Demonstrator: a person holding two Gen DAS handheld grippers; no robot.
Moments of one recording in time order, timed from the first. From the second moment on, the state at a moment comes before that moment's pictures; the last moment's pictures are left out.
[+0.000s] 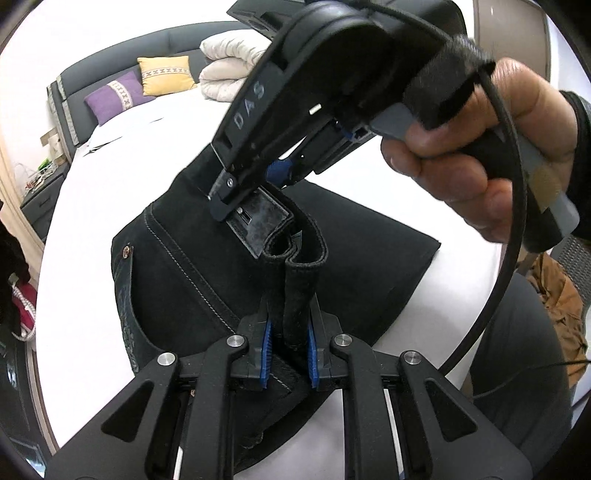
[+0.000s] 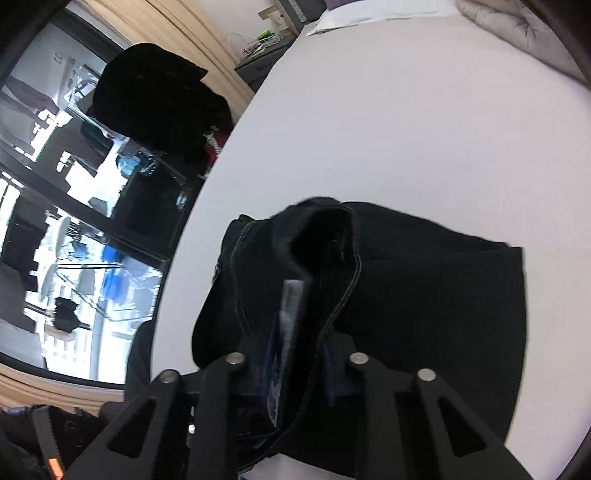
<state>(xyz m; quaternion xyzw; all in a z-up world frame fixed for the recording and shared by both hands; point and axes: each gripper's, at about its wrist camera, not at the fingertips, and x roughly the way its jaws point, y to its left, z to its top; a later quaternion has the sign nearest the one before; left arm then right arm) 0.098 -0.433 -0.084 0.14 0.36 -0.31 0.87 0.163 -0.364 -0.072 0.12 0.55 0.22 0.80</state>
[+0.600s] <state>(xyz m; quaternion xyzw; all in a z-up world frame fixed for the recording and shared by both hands) 0.126 -0.554 -0.097 0.18 0.37 -0.37 0.83 0.169 -0.451 -0.096 0.07 0.56 0.17 0.81</state>
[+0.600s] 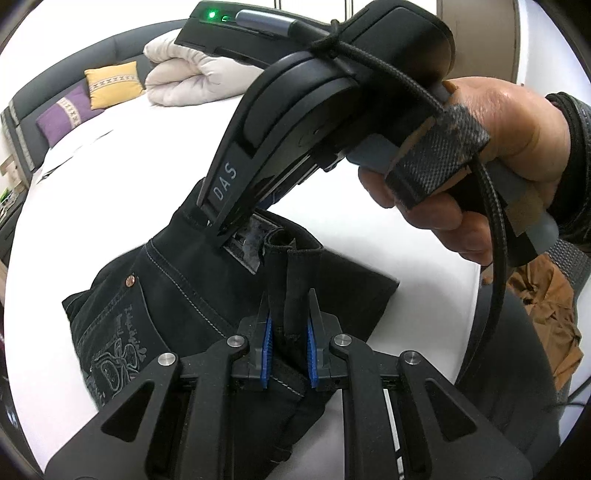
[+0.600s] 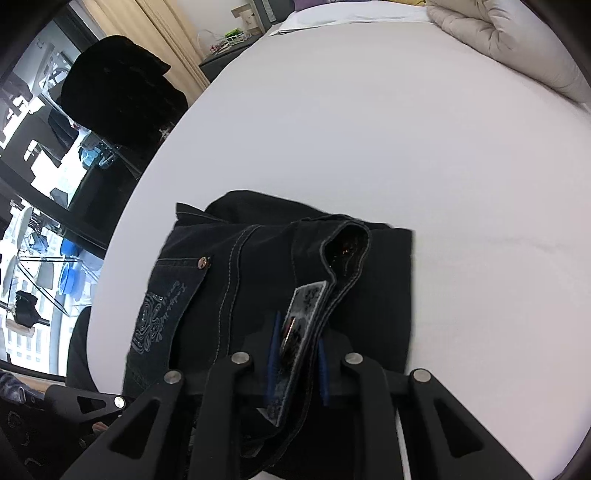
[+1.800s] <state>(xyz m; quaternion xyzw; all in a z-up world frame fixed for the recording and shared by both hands) 0.166 -0.474 -0.100 0.00 0.41 -0.41 0.81 0.127 -0.552 -0.116 0.26 0.48 0.22 0.81</state>
